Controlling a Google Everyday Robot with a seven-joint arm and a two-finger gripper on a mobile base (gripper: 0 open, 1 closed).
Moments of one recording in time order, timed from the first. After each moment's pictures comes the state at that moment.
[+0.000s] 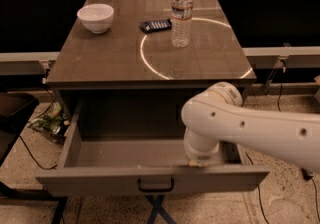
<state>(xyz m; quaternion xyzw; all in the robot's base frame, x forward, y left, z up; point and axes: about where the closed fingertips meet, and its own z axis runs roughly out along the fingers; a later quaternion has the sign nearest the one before) 0.430 -0.109 0.620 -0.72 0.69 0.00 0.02</state>
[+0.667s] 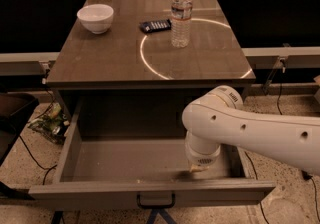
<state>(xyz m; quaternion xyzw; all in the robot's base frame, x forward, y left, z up) 0.428 -0.110 0.622 -0.72 0.69 0.00 0.02</state>
